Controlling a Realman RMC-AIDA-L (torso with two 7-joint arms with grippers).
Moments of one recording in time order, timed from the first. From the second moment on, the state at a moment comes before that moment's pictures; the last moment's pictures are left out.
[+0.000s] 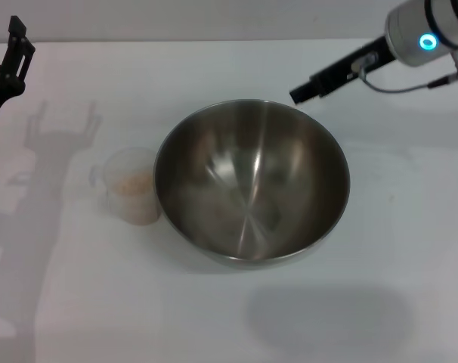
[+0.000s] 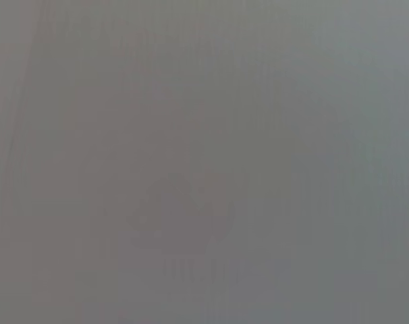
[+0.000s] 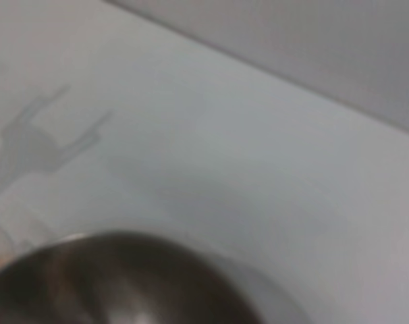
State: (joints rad) left arm -0.41 -2.08 -0.67 -0.31 2.00 1.38 -0.05; right arm 0.78 2.08 -1.24 -1.20 0.60 1.37 -0.50
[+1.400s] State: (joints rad) left arm -0.39 -2.07 -0.66 -0.31 2.00 1.40 -0.05; right arm 0.32 2.09 -2.17 -0.50 0.64 -1.39 -0.02
